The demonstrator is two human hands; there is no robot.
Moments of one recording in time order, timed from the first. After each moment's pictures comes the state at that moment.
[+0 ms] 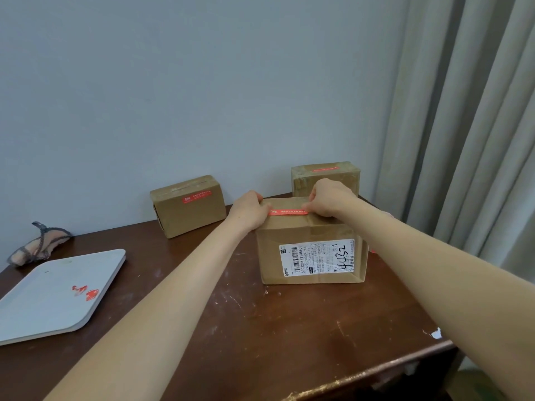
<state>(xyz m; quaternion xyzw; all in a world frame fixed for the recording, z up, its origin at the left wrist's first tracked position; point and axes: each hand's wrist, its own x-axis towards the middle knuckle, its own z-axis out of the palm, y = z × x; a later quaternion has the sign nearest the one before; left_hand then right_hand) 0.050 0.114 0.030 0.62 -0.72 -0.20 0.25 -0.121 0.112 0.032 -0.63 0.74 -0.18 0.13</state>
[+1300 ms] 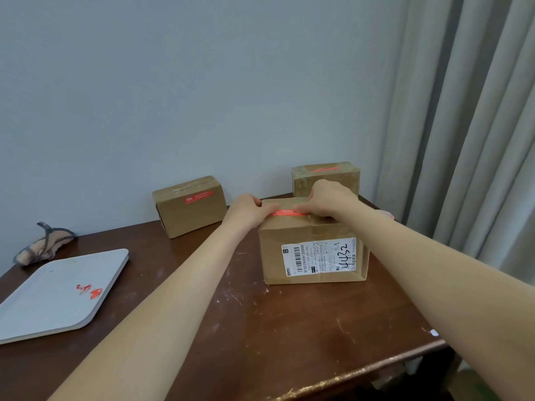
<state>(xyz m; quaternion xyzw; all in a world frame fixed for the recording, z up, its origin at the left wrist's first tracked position) 0.056 0.111 0.025 0.62 -0.67 -0.28 0.30 -0.114 0.122 0.038 -0.63 0.74 -0.17 0.13</state>
